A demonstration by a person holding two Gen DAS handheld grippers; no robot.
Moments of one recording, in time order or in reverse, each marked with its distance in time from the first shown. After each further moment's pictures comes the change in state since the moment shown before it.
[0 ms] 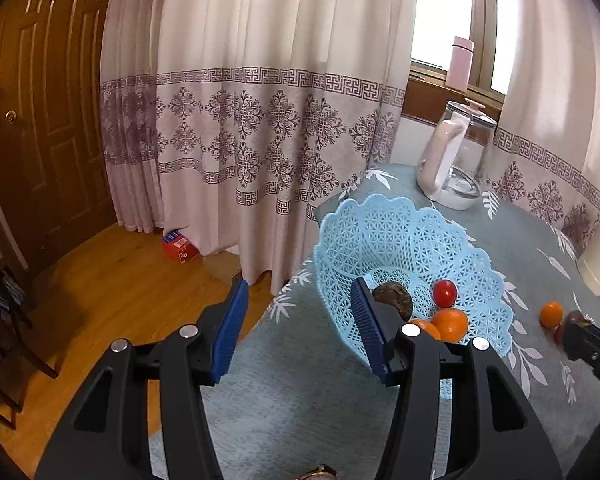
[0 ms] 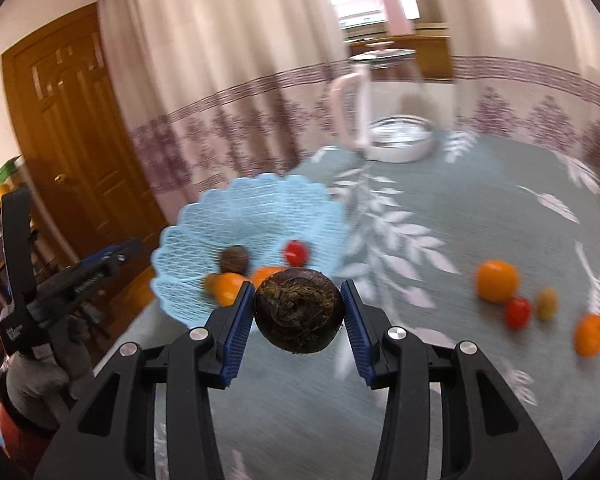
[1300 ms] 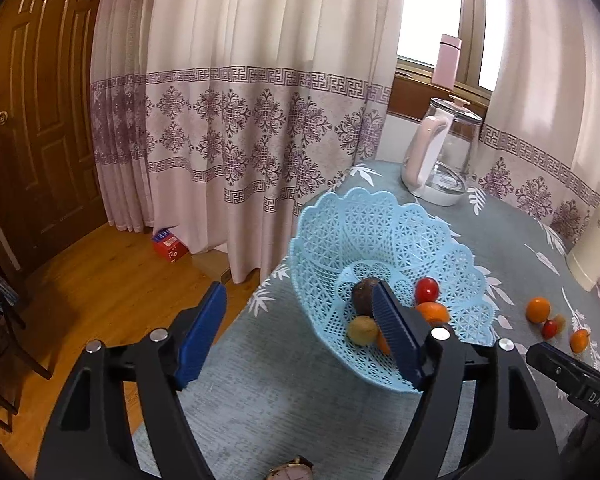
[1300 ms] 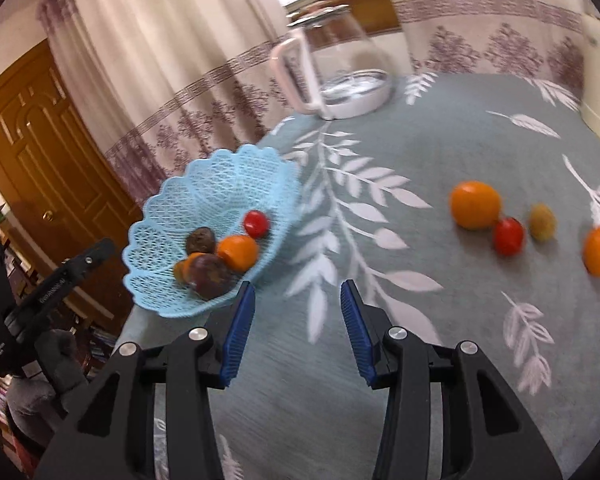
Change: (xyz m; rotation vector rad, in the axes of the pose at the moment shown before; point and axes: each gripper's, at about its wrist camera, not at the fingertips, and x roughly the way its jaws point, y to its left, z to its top) left arm -0.004 -0.019 -0.004 0.019 0.011 -0.045; right arm 0.003 -0.052 -0.033 0.227 0.055 -0.044
